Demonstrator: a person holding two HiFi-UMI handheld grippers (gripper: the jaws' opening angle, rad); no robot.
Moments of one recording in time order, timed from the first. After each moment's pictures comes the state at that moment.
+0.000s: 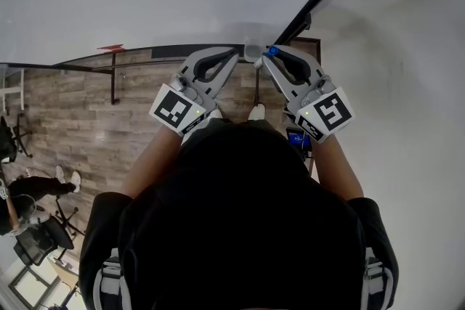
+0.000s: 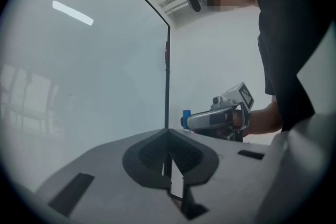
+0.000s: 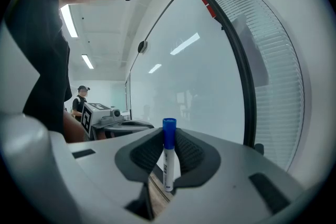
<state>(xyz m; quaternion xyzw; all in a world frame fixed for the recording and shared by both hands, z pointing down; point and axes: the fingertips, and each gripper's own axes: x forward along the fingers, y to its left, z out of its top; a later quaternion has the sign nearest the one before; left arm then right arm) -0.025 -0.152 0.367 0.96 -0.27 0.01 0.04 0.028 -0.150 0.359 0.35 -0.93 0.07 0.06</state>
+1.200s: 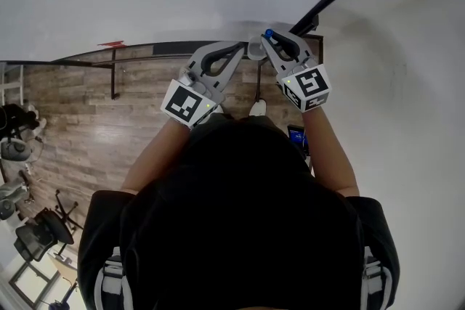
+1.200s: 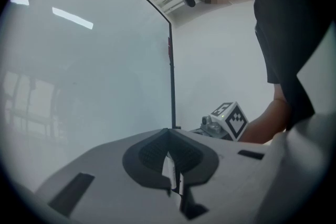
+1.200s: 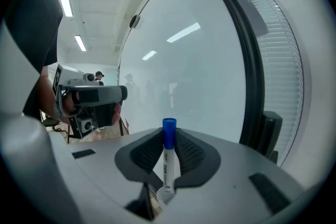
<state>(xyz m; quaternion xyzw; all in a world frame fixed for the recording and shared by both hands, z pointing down) -0.026 -0.168 0.383 0.96 -0.29 0.01 0.02 0.027 -0.211 0.447 0.39 -0.91 0.05 0.13</state>
